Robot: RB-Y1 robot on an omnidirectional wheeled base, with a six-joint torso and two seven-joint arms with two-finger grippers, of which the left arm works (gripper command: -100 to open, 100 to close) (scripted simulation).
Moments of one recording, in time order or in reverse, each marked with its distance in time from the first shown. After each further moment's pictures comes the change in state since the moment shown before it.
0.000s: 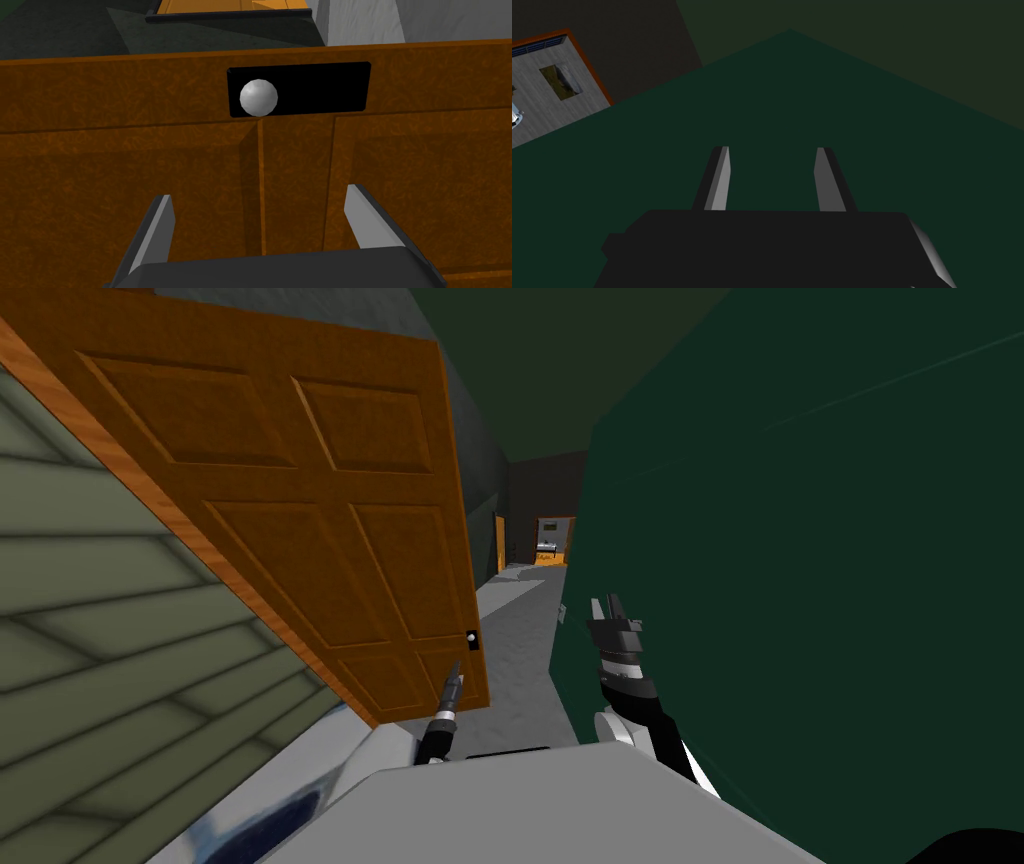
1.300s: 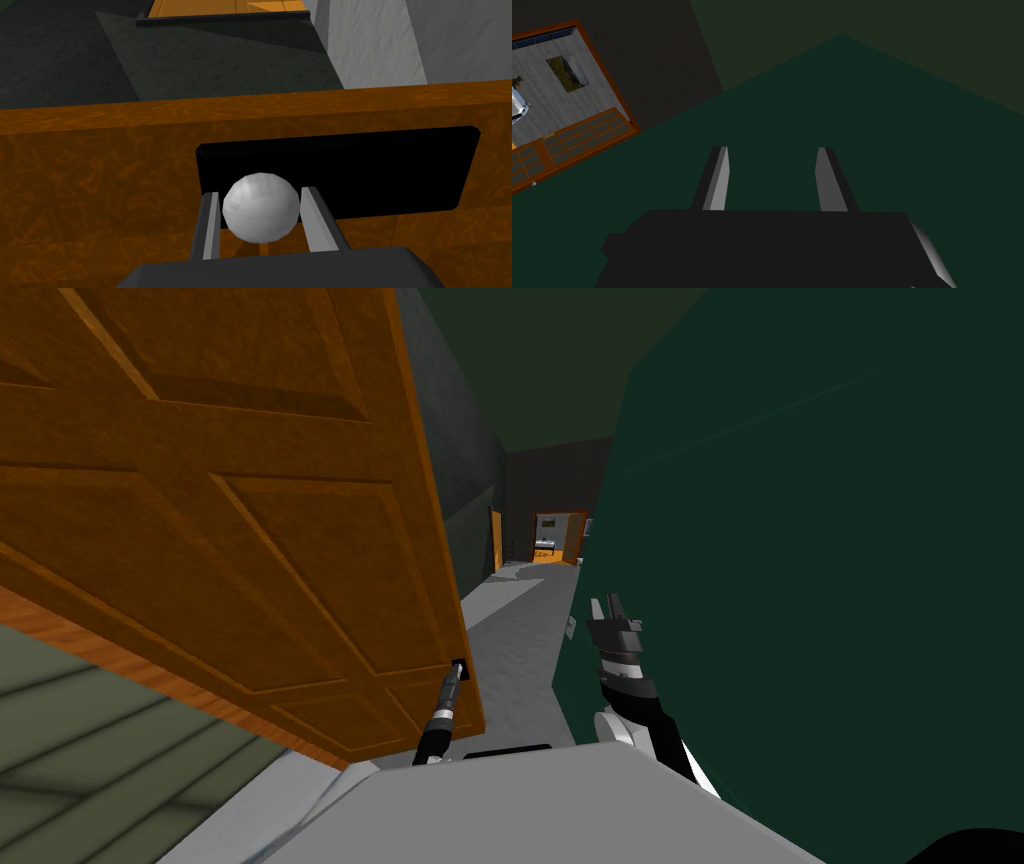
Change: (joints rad) arm -0.022 0.002 0.021 0.034 0.003 -0.025 -0.002
